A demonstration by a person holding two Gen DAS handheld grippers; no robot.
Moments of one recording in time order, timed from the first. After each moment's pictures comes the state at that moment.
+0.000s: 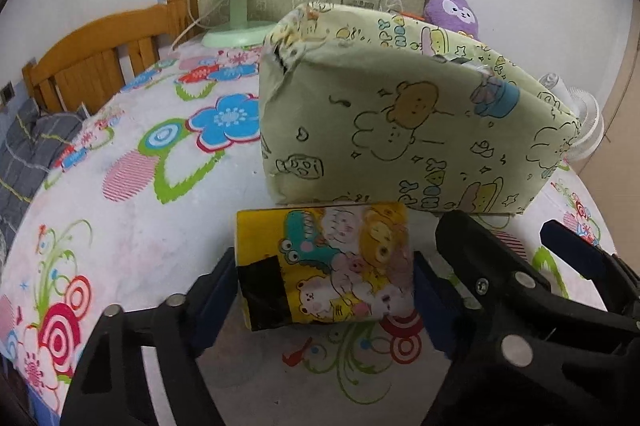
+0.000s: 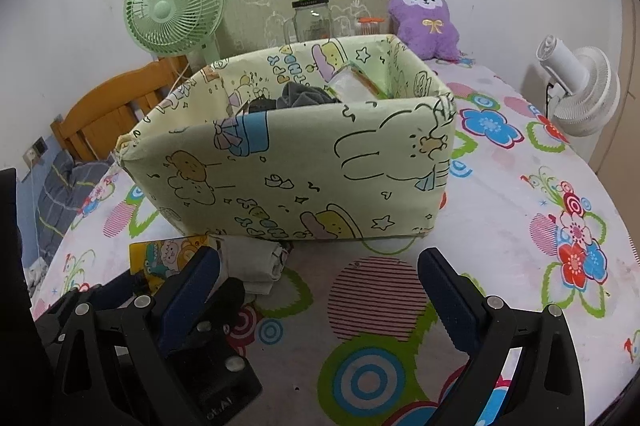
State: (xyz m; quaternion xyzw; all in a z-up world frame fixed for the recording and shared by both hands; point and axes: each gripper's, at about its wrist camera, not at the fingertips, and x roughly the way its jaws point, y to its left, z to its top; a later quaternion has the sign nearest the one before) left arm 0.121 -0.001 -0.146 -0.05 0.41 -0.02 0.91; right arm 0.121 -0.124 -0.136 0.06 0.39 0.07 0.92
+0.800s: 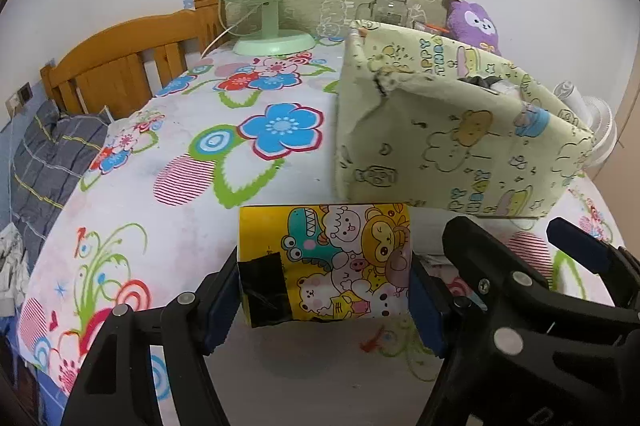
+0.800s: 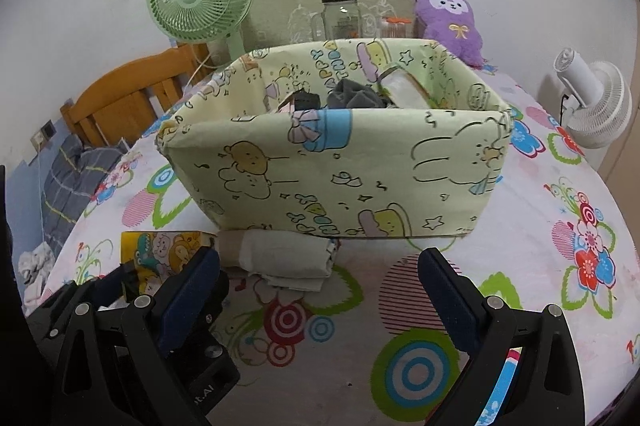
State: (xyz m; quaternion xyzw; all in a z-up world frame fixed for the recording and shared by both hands) left arm 0.110 0.031 -0.135 -0.03 0.40 0.02 0.92; right arm 0.121 -0.092 -0.130 0.04 0.40 0.08 0.91
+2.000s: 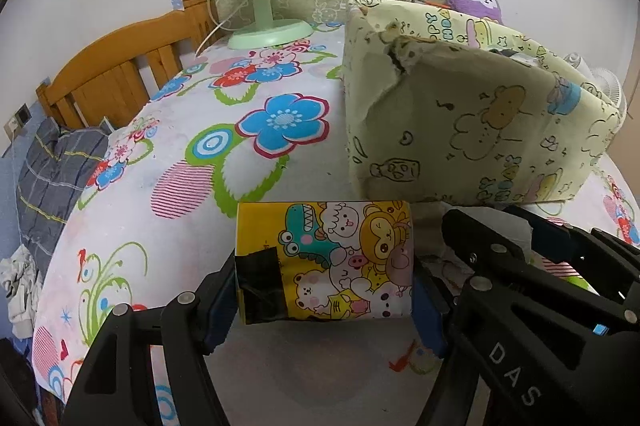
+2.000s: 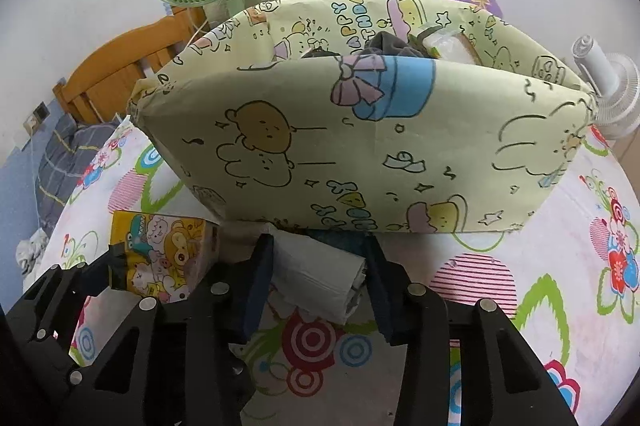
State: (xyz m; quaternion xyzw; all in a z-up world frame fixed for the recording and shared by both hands) left arm 0.126 0.030 -0.147 0.01 0.42 0.02 0.91; right arm 0.142 -0.071 -0.152 0.03 0.44 0.09 0.89
